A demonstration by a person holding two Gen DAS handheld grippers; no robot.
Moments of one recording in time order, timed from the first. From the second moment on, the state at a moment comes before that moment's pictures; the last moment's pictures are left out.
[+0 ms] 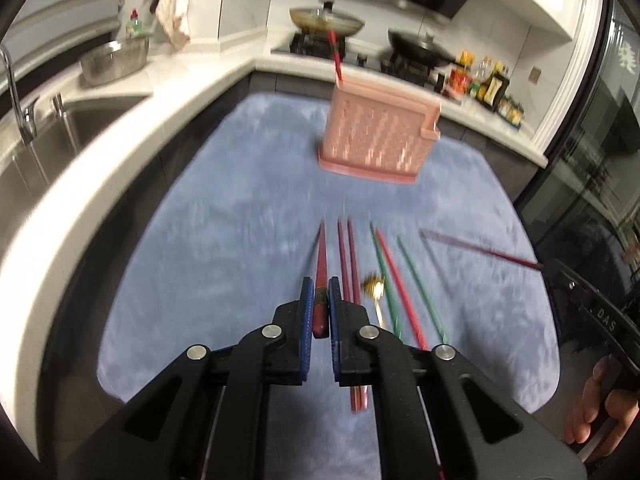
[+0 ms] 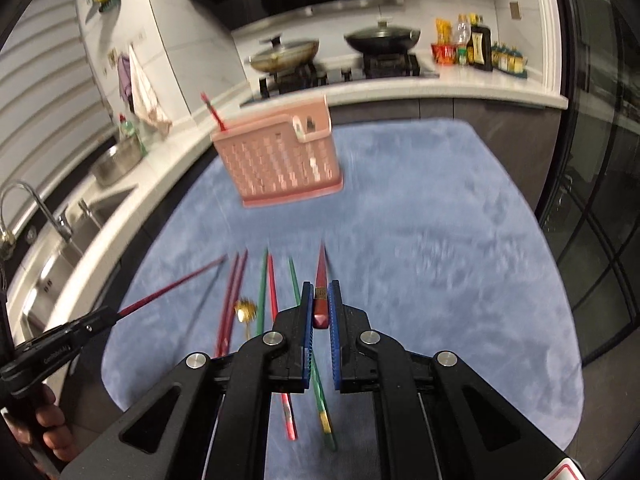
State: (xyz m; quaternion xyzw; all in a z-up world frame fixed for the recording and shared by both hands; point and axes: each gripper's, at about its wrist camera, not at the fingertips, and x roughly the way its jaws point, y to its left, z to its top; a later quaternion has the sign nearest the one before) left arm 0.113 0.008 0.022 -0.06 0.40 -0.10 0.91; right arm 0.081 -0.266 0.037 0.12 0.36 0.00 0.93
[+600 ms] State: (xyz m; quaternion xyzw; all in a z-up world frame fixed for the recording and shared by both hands) left arm 0.193 -0.009 0.112 -0.05 0.30 -0.11 0.95; right arm 0.138 -0.286 0.108 0.12 0.29 0.00 0.95
